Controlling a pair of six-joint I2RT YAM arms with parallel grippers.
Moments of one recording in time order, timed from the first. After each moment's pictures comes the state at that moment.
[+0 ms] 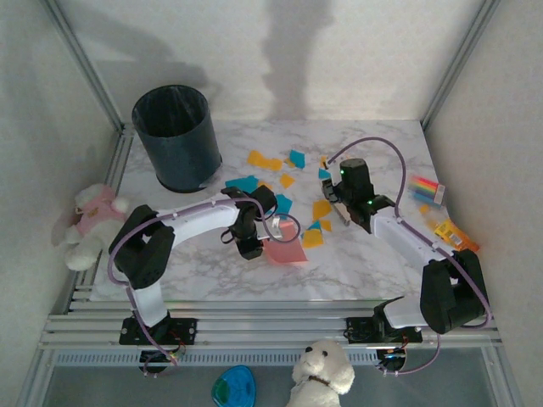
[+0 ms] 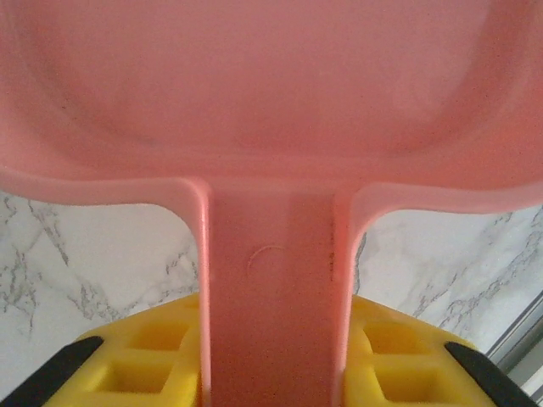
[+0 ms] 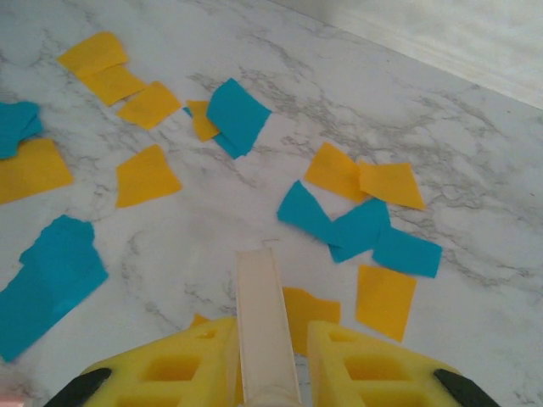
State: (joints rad) left arm -0.74 1.81 1.27 -0.99 0.12 0.41; right arm 0.42 1.37 0.89 -0.13 0.11 -0.15
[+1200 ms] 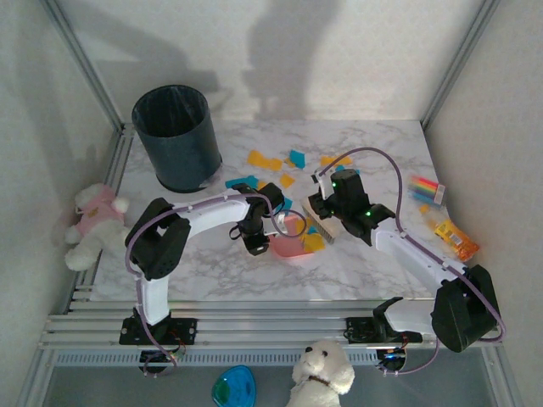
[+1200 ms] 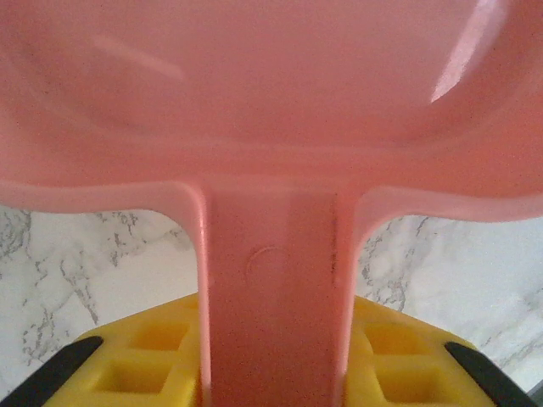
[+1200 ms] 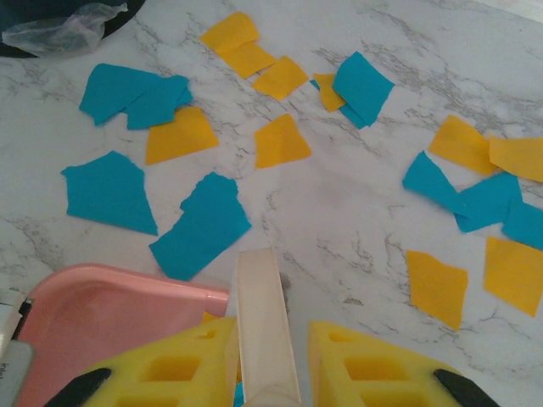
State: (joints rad) left arm -0.75 1.93 1.36 -0.99 0.10 0.38; right arm 0.54 1.26 0.86 -0.27 0.00 -0.02
